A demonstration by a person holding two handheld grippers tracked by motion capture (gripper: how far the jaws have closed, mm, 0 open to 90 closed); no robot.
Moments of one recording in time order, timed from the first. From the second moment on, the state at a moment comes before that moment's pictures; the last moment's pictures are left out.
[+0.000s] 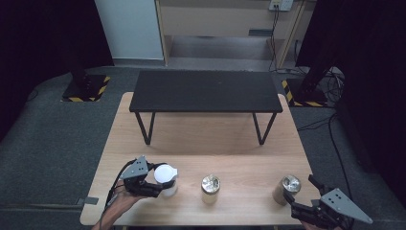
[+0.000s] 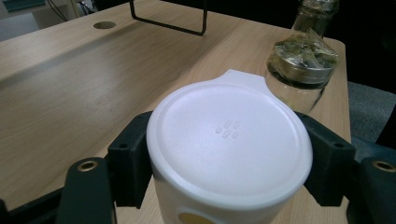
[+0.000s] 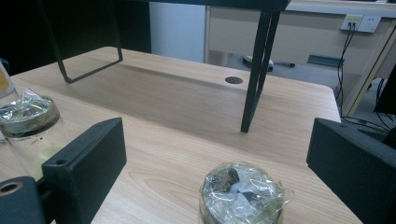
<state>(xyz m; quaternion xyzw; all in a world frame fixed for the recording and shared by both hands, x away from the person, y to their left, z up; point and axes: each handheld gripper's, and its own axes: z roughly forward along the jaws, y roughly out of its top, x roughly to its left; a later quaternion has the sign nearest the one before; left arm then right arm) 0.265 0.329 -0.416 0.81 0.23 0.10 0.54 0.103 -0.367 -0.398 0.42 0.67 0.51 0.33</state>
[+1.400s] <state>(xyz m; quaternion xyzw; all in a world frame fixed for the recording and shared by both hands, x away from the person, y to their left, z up) 0.267 0.346 -0.335 0.80 0.22 0.11 0.55 0.103 -0.366 -0.398 0.41 0.67 0.52 0.33</state>
